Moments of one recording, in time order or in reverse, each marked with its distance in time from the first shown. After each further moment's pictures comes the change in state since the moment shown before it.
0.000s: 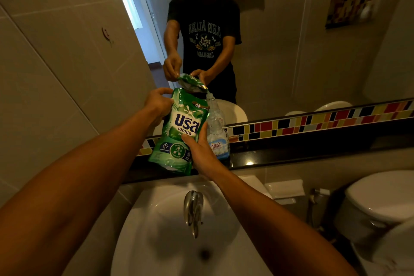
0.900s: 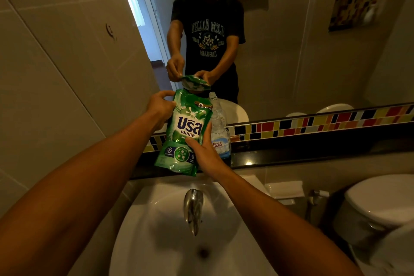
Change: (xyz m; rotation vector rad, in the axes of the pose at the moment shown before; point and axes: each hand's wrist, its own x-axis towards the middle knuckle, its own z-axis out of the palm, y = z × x) left_hand -0.016 -0.011 0.000 -0.076 -0.001 0.007; right_hand -0.005 0.006 -0.011 -0.140 0.002 -0.014
